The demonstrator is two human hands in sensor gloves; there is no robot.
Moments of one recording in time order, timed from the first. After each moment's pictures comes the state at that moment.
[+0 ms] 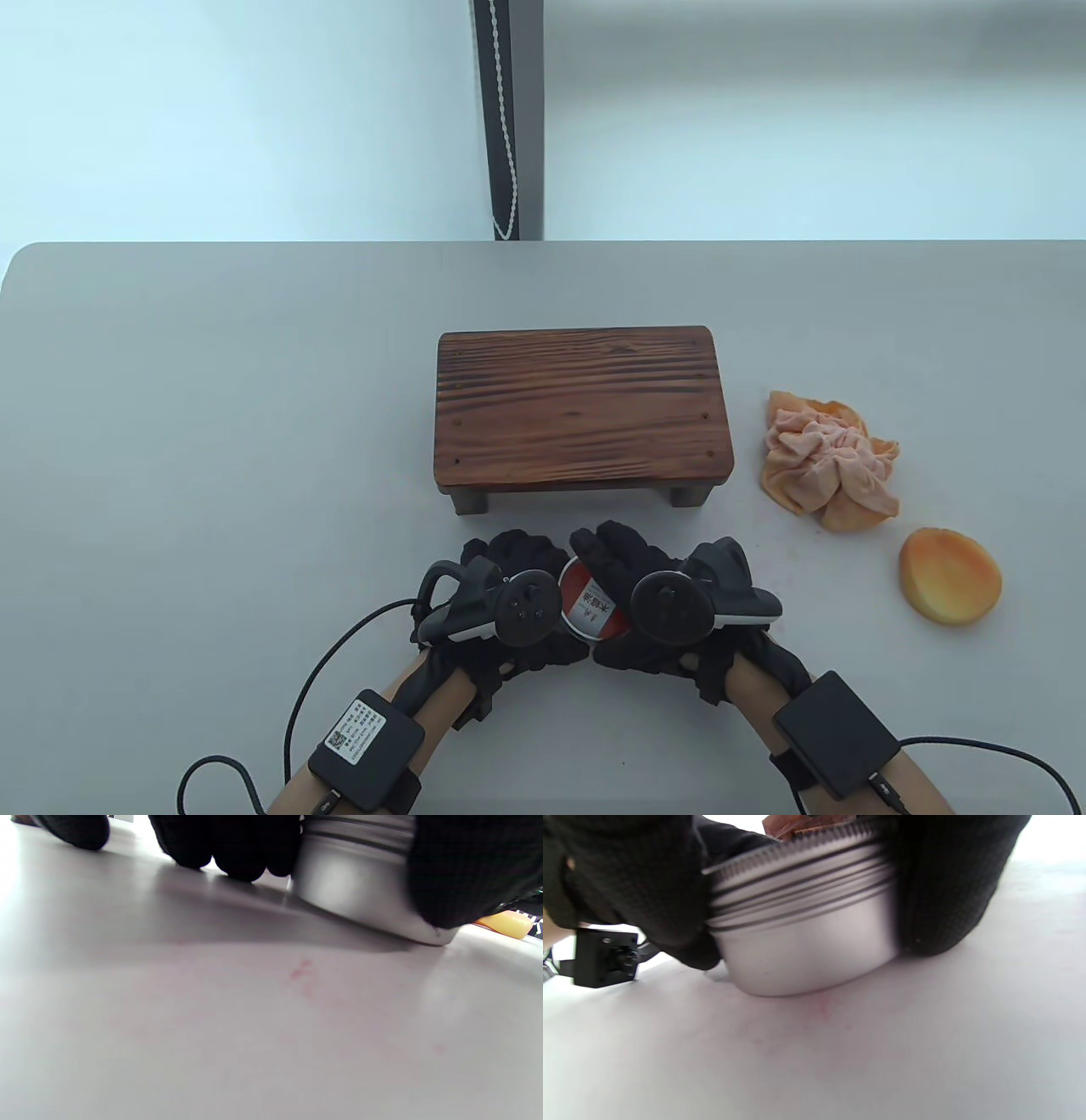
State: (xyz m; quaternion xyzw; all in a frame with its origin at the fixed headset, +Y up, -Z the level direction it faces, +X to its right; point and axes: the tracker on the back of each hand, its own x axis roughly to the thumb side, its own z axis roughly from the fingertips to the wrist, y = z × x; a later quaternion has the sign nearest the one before) left_hand -0.079 -0.749 -0.186 -0.14 -0.30 0.08 0.94; right_hand 0.100 -0.728 -0.186 0.38 0.07 0.92 0.11
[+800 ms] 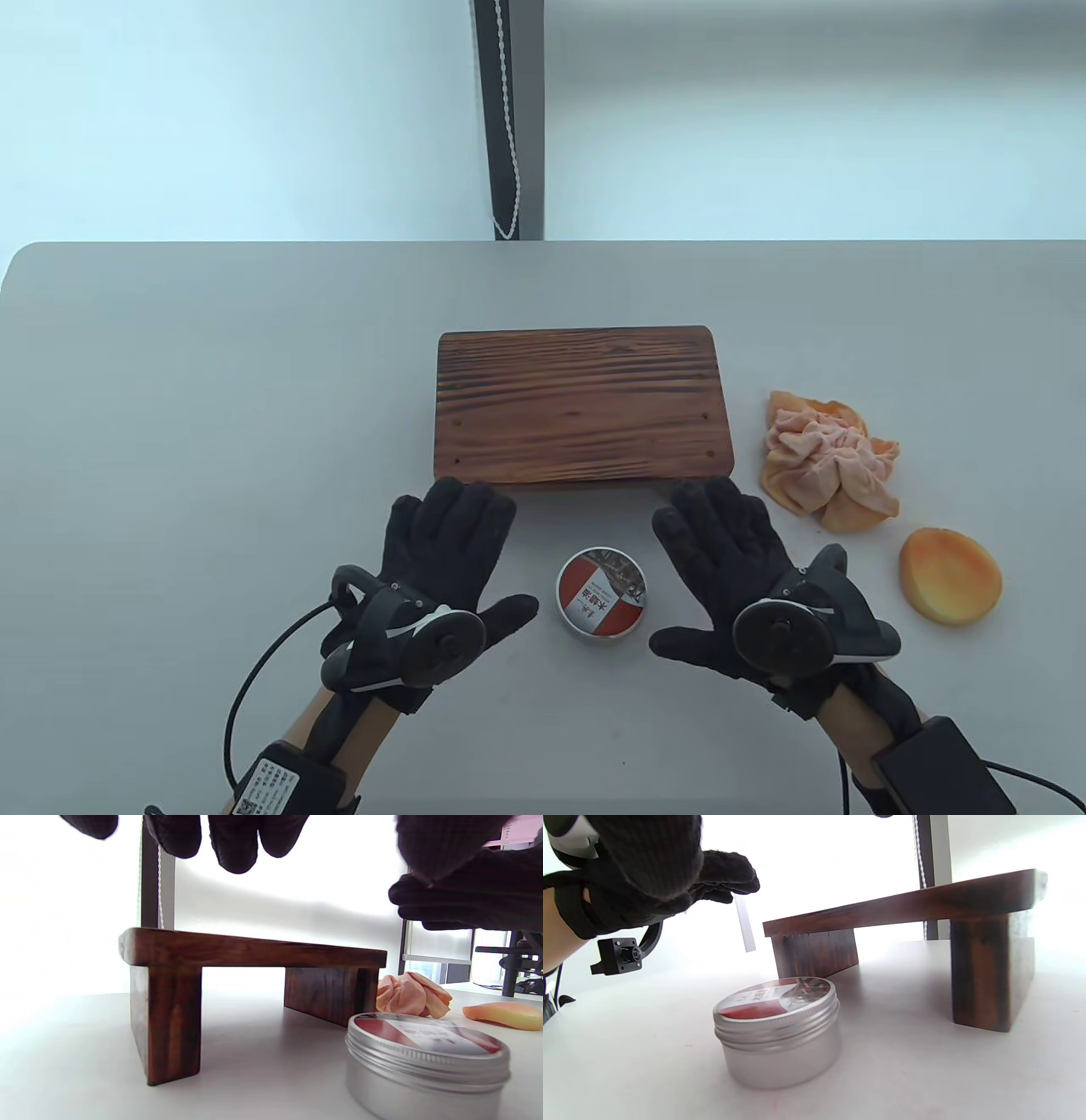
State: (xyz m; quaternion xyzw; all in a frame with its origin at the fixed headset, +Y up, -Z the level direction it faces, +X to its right) left_hand -0.144 -0.654 -0.154 0.10 -0.29 0.04 0.95; right_hand 0.174 -0.657 -0.151 0.36 -0.03 0.93 0.10
